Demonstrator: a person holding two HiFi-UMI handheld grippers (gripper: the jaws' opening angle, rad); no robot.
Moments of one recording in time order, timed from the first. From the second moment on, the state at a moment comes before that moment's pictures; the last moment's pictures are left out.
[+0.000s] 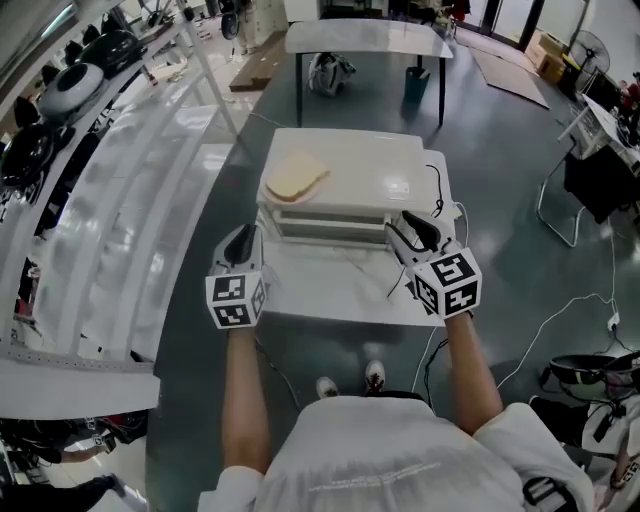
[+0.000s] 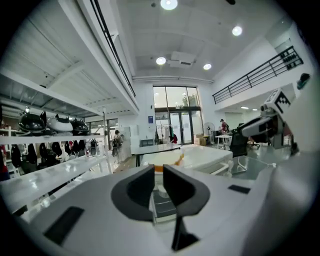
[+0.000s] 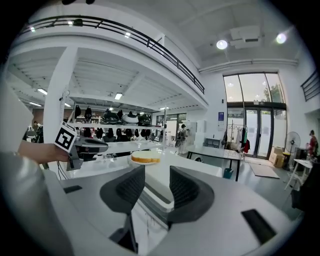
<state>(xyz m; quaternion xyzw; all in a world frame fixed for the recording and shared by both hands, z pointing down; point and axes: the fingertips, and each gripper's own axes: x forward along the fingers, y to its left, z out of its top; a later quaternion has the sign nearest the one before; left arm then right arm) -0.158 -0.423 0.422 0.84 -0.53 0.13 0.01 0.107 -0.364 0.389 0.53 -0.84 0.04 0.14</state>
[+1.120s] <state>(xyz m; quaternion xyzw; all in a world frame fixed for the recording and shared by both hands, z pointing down) -0.162 -0.362 0.277 0.83 -0.53 0.09 -0.13 0.041 -0.366 0.278 0.45 -0.88 -0.10 0.09</state>
